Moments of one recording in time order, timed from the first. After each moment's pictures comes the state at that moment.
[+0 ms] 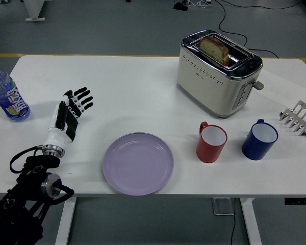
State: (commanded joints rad) left arm -0.31 0.07 -1.30 -1.06 0.85 0.07 -0.27; right arm 0.03 0.00 0.62 0.31 0.41 -0.25 0.07
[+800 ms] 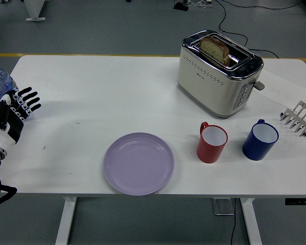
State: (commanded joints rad) left arm -0.19 0.27 -1.53 -1.12 0.79 -0.05 -0.12; right arm 0.02 0.00 0.60 0.31 0.46 -0.25 0.08
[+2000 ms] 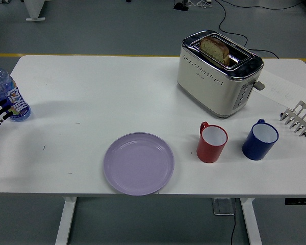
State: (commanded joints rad) left arm -0.15 0.31 -1.61 -1.09 0.72 -0.06 -0.11; right arm 0.01 0.00 0.61 0.31 0.46 -0.26 0.08
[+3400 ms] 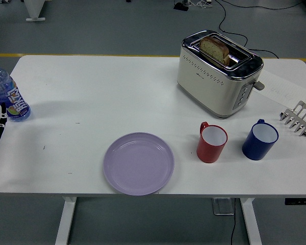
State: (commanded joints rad) left arm -0.14 0.26 -1.62 -1.16 -0.29 0.05 -0.06; right arm 0.02 0.00 0.58 0.31 0.50 -0.25 0.09
